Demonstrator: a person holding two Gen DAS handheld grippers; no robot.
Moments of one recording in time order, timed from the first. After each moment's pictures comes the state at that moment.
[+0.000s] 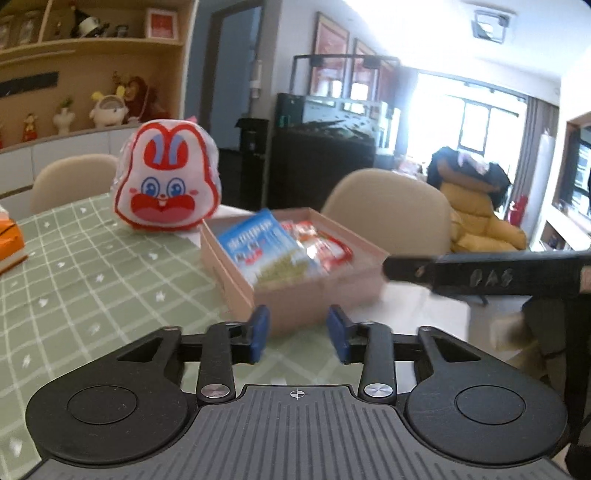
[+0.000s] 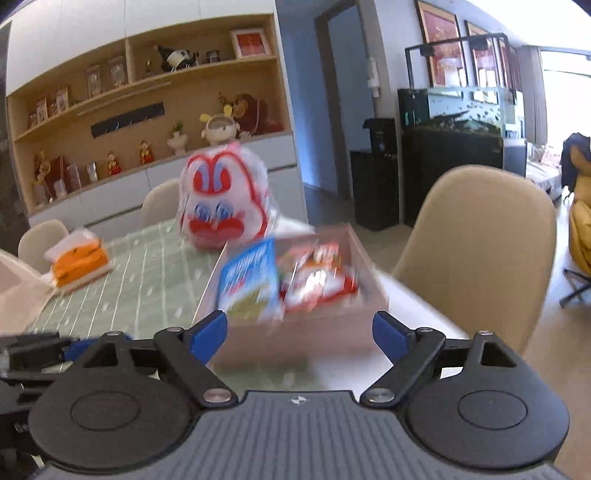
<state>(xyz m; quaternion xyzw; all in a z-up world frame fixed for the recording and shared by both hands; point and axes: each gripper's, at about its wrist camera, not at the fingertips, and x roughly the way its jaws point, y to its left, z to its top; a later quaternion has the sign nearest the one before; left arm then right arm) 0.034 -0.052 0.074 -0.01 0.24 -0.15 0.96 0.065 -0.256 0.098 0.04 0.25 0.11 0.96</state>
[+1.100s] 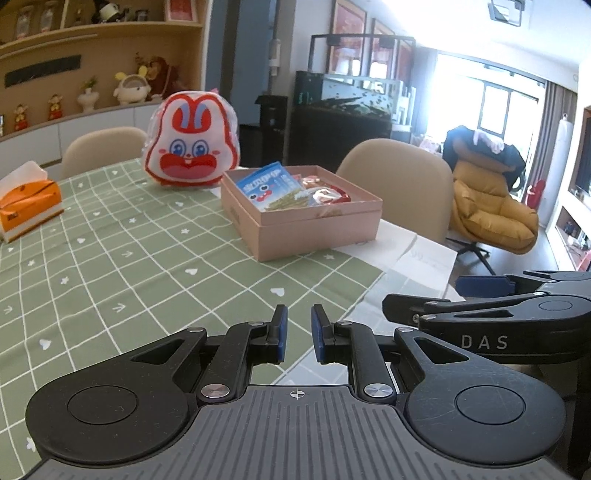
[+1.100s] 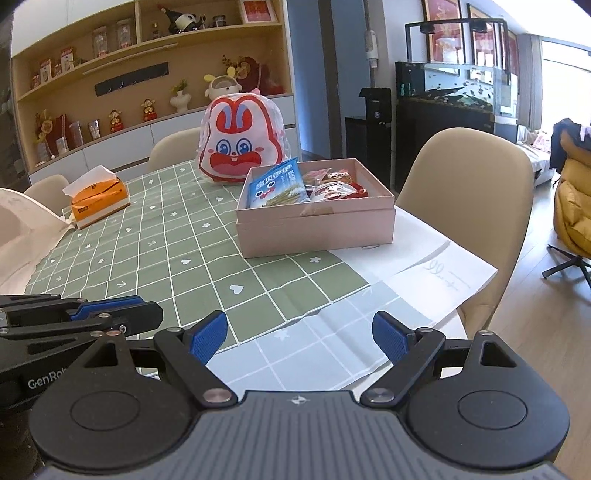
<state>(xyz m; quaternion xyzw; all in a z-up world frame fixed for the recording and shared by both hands) -0.040 -0.055 0.061 -0.01 0.27 -0.12 0.95 -0.030 -0.229 0.072 0.01 0.30 0.10 0.95</state>
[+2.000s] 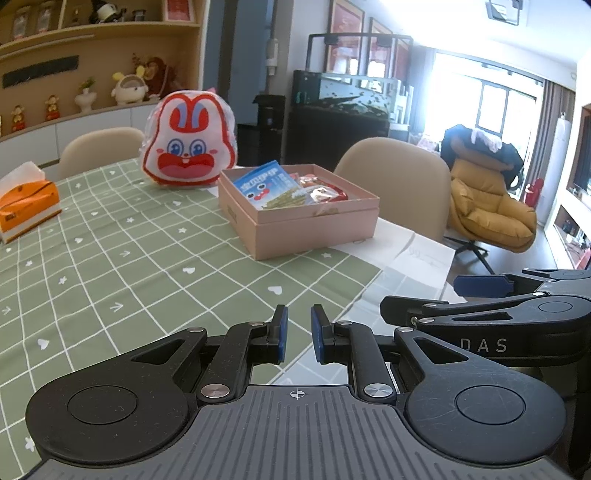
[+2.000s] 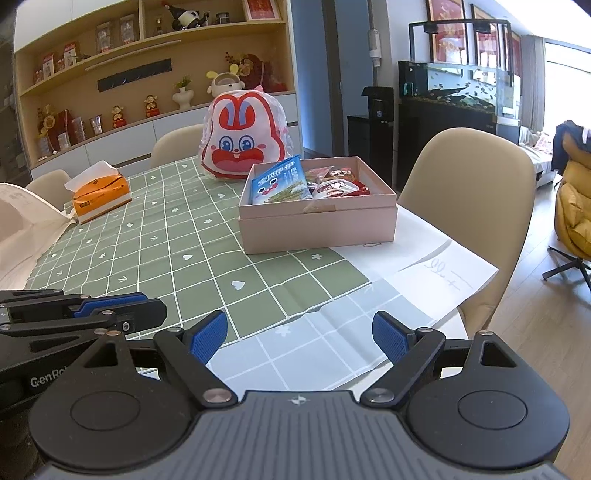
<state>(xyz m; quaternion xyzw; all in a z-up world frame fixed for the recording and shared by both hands) -0.040 -0.057 0.059 0.00 0.27 -0.12 0.95 -0.032 -0.230 0.071 0.01 0.30 0.10 0.95</state>
